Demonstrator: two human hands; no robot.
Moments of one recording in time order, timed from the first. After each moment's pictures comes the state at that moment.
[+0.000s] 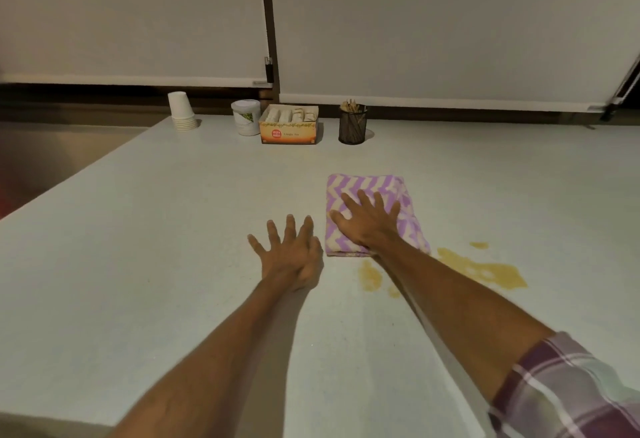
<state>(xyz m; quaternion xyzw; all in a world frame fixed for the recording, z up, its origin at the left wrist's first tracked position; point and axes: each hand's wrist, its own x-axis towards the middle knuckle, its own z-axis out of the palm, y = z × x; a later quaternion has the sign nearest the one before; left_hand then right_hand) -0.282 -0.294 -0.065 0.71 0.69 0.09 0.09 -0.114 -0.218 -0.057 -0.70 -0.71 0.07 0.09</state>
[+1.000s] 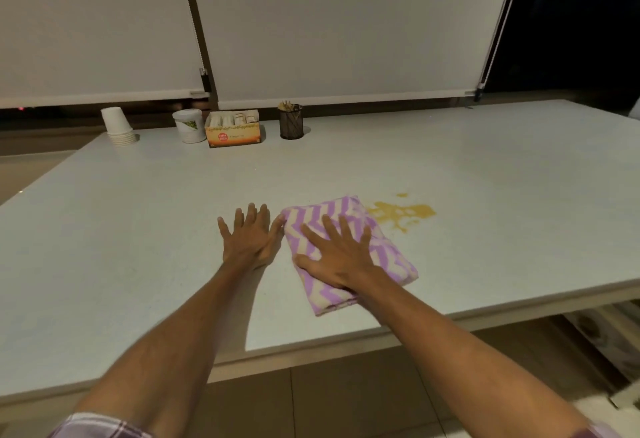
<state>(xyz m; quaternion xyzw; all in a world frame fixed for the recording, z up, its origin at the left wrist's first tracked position) -0.315 -0.329 -0.060 0.77 0.62 0.11 0.07 -0.141 -0.415 -0.055 -0.71 -0.70 0.08 0.06</state>
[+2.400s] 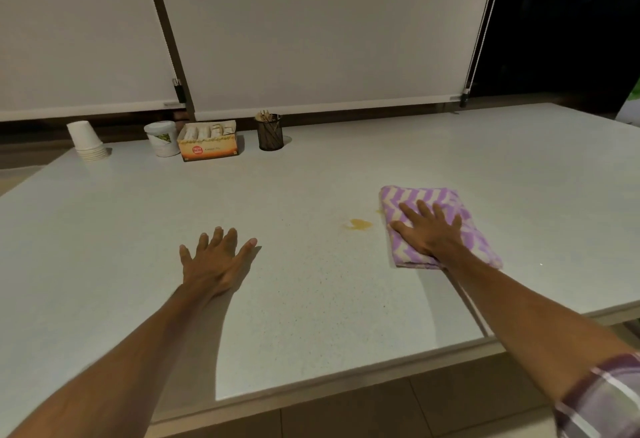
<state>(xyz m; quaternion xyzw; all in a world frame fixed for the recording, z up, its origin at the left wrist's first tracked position) -0.313 -0.308 -0.062 0.76 0.65 0.07 0.07 0.087 -0.376 -0.055 -0.83 -0.54 0.05 0.07</state>
